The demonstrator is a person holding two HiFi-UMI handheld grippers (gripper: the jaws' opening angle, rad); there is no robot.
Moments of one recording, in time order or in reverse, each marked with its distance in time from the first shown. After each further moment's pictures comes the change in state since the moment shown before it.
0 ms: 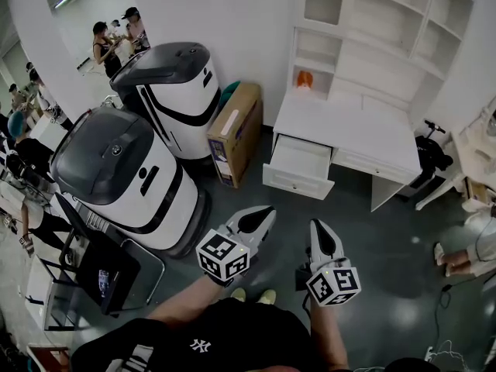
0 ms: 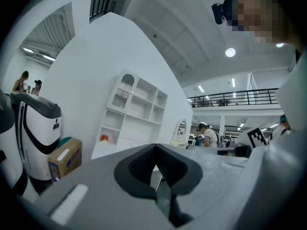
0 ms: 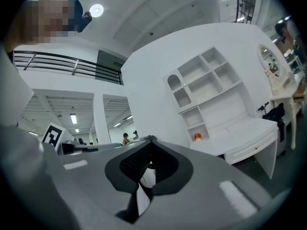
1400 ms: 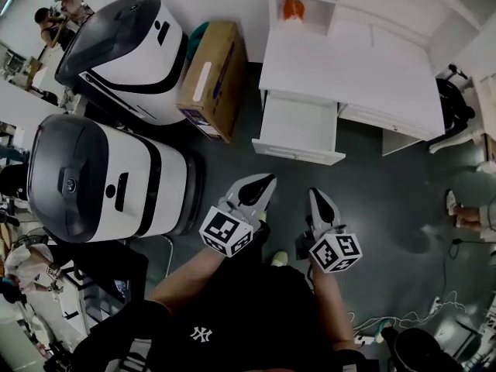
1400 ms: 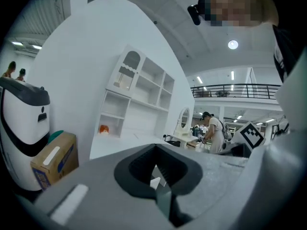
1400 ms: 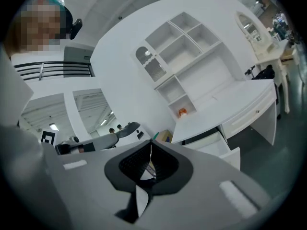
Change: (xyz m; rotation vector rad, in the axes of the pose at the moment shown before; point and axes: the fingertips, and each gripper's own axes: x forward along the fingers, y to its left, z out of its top) left arm 0.165 0.172 -0.072 0.022 0.103 -0.057; right arm 0.180 -0.151 -0.111 0.244 0.162 -0.141
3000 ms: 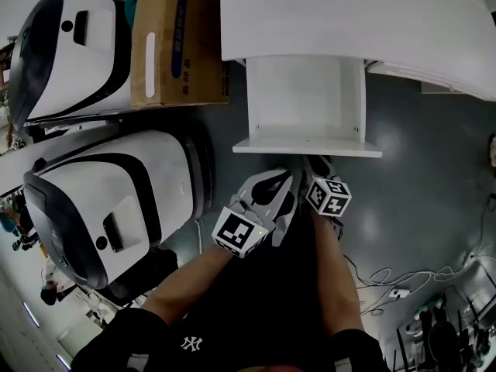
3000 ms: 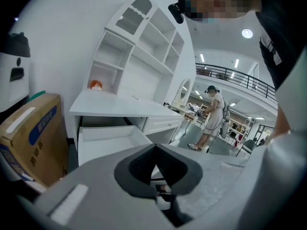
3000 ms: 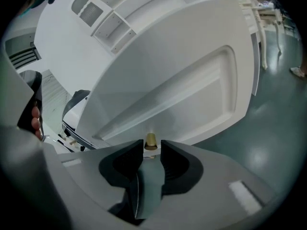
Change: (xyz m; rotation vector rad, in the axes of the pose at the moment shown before) left arm 0.157 0.102 -0.203 -0.059 0.353 -0.111; right arm 0.202 -0.265 -0.255 0.270 0.390 -0.289
